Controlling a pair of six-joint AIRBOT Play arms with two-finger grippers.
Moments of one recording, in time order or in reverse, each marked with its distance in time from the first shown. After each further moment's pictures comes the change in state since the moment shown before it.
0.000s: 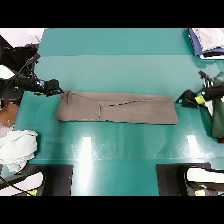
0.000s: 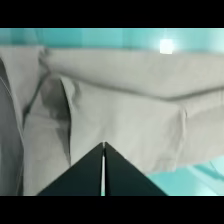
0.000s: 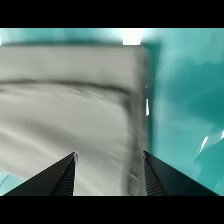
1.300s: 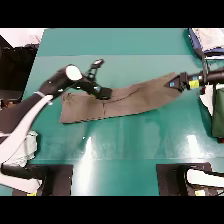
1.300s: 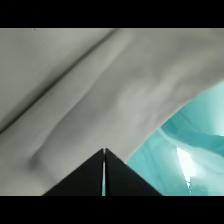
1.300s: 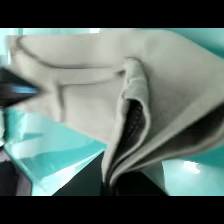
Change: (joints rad) left arm -0.581 -0.386 0.320 -0.029 0.136 -0.081; right arm 0.183 0.054 0.194 0.396 0.120 -0.114
